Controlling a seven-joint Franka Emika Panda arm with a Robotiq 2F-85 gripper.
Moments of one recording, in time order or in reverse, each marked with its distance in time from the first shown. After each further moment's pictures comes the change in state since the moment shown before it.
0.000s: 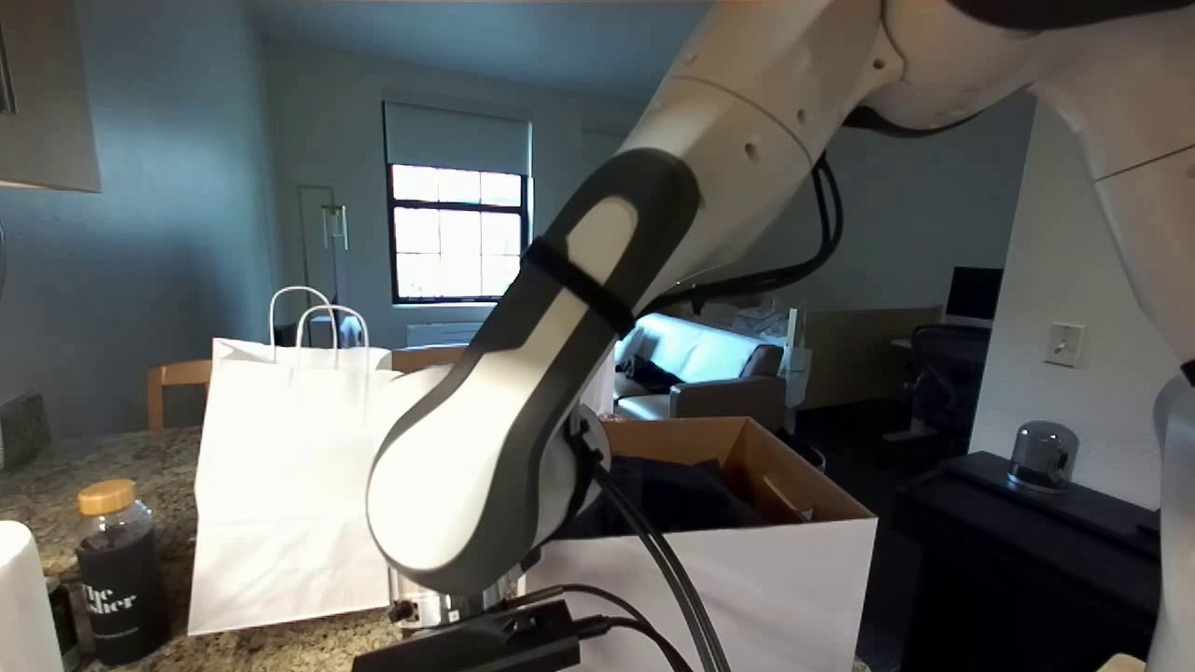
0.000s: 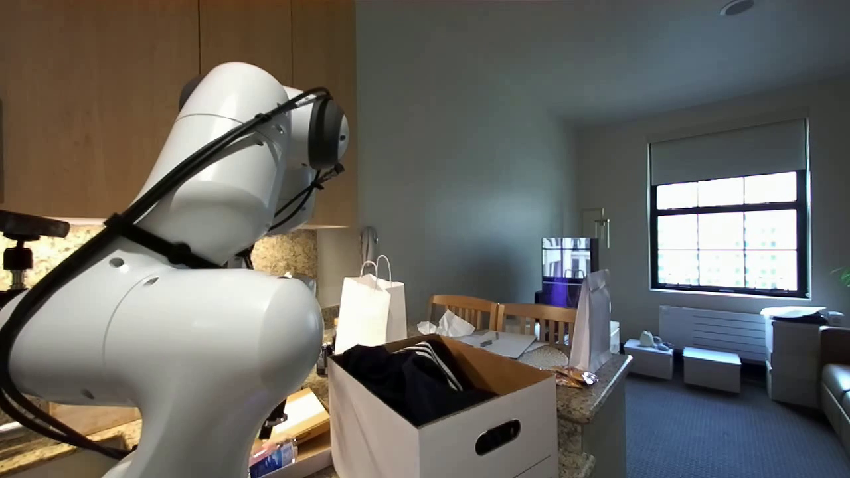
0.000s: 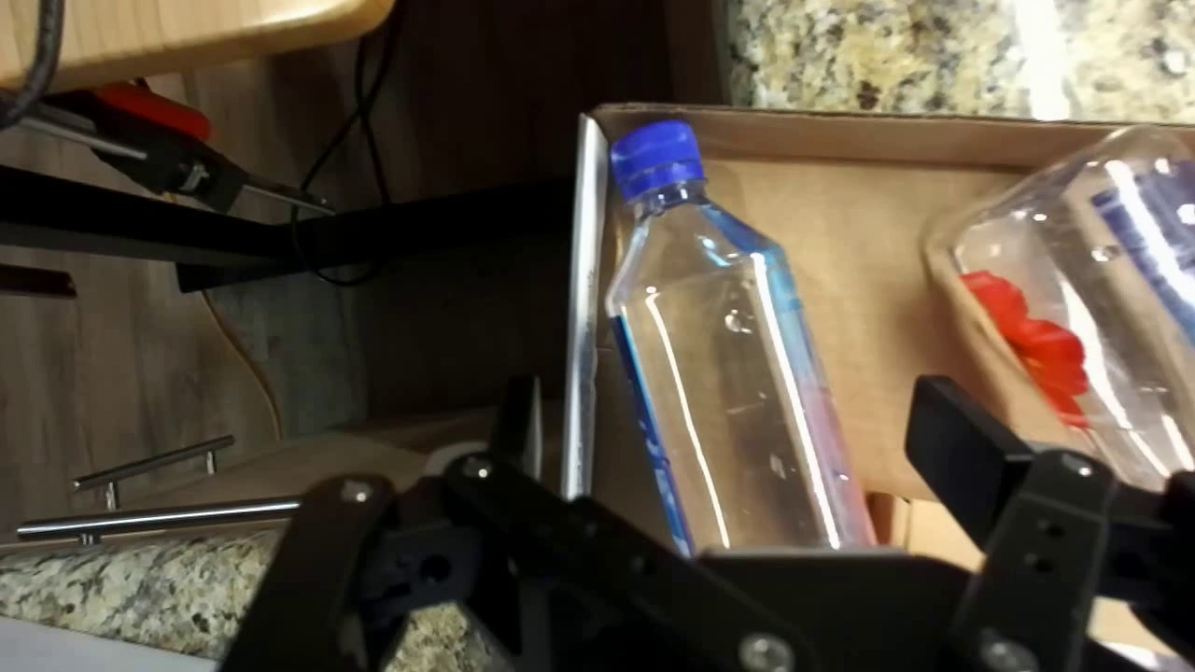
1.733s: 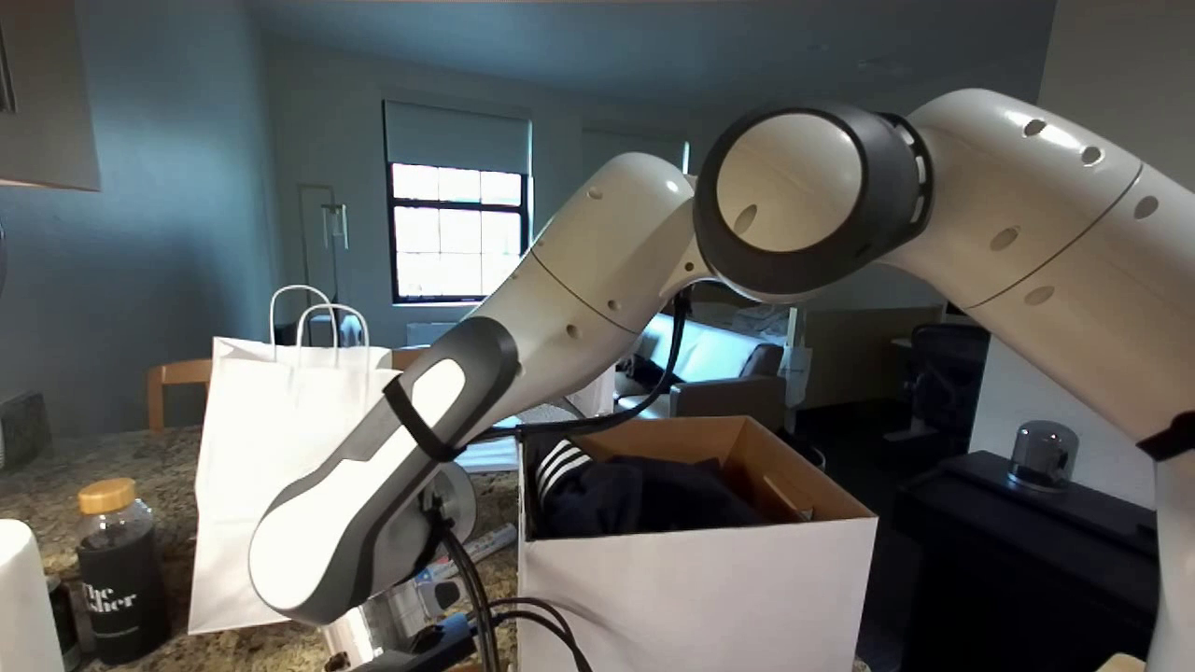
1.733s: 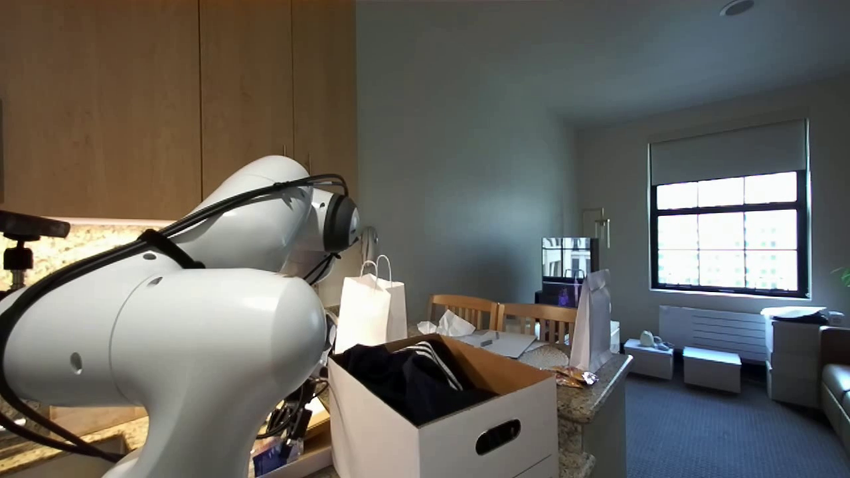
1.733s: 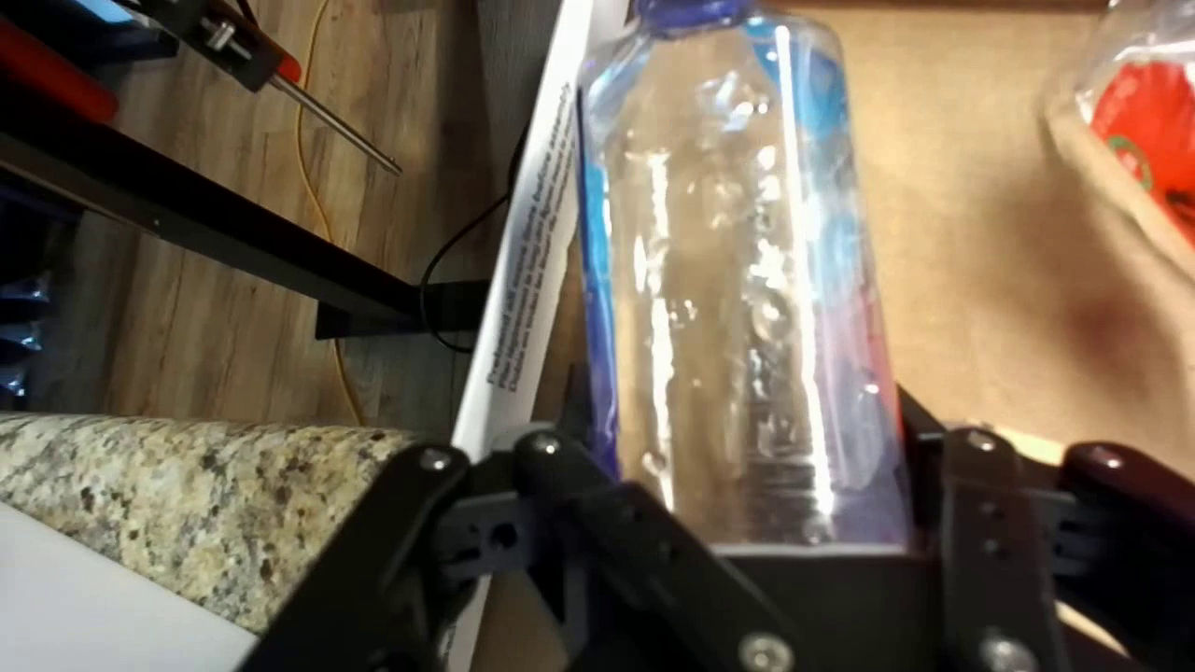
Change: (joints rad) arm 0.080 0.475 -0.133 0.633 -0.071 -0.493 -0.085
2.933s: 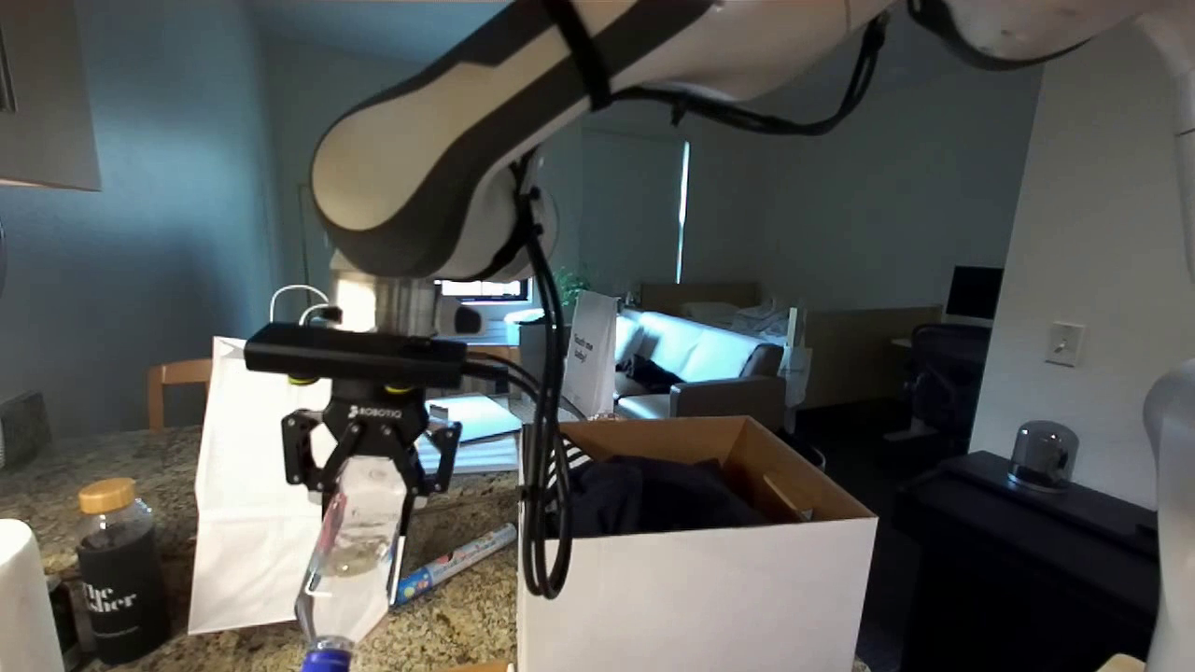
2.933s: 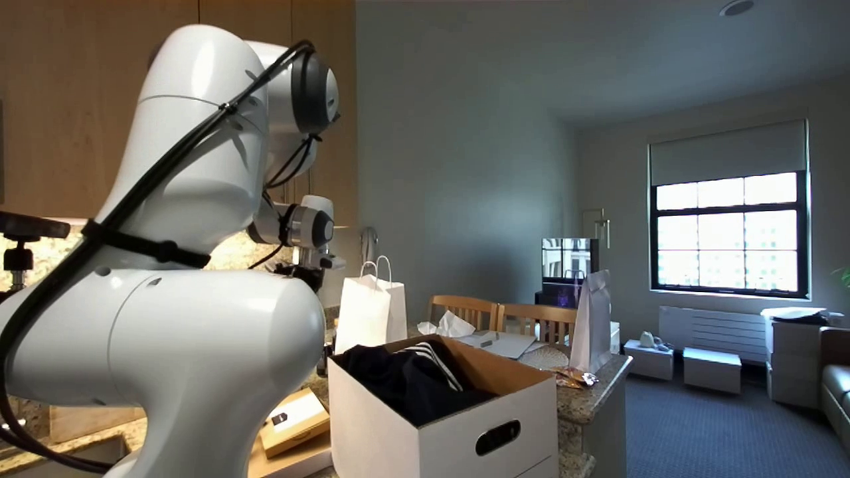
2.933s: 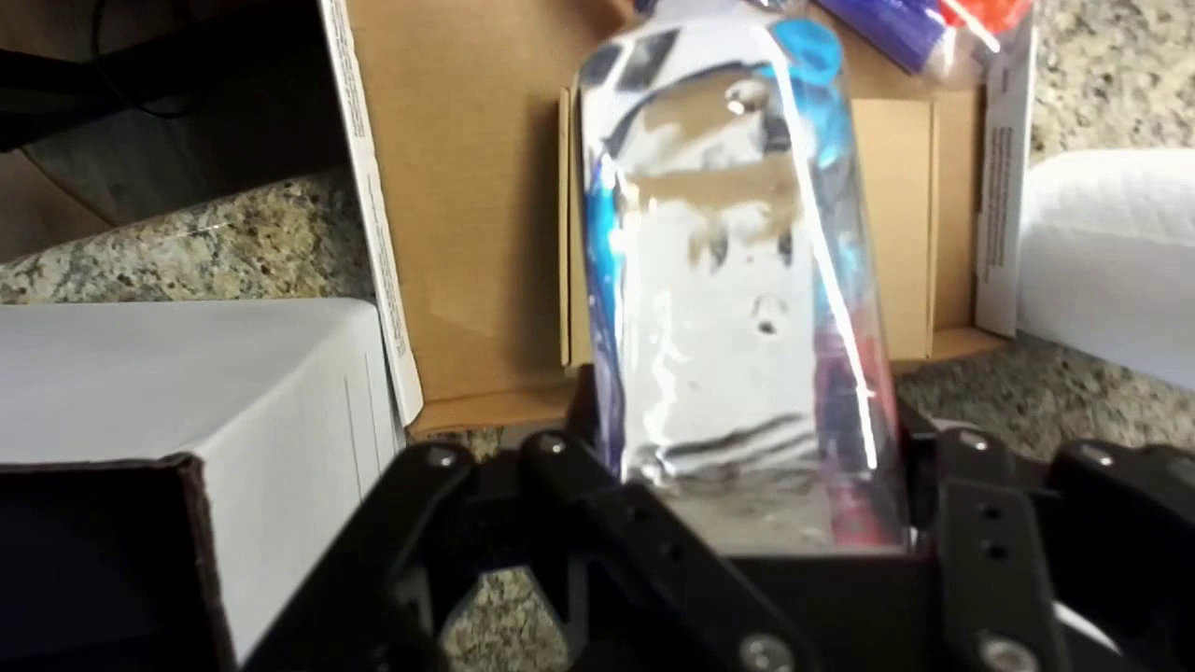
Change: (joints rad) arm -0.021 -0.682 -0.010 -0.369 0.024 0.348 0.237
